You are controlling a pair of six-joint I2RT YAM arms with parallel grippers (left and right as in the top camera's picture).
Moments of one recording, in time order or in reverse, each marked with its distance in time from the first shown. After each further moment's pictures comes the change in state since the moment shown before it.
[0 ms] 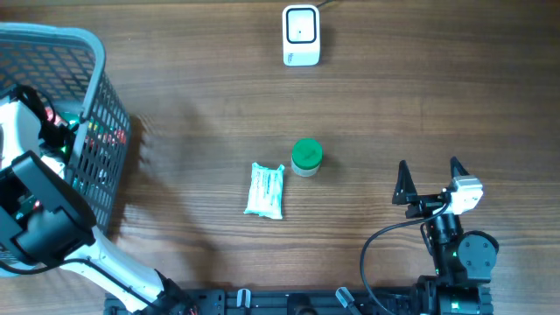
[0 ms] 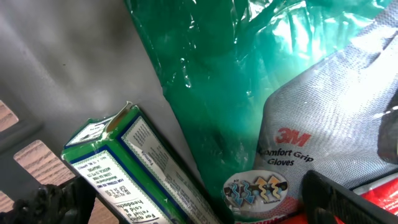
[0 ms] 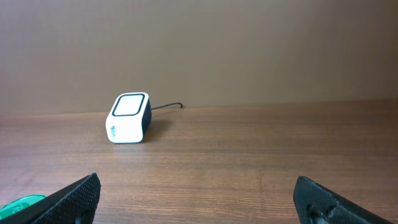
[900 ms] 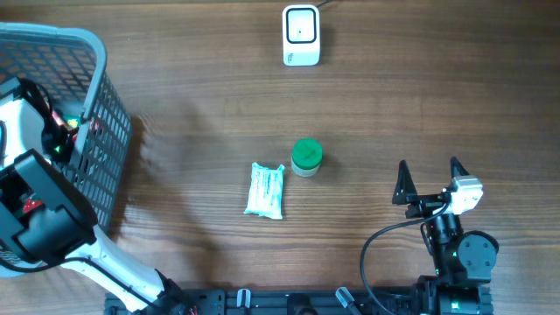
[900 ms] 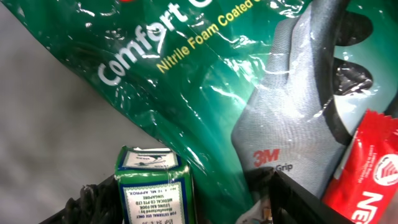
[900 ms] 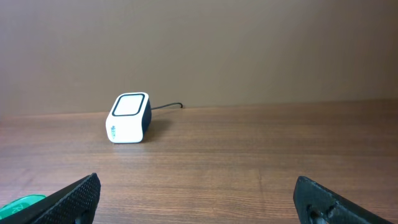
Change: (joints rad) left arm -0.012 0.003 0.002 0.098 -0.279 0.176; right arm 0.000 0.000 0.000 0.000 0.000 0.000
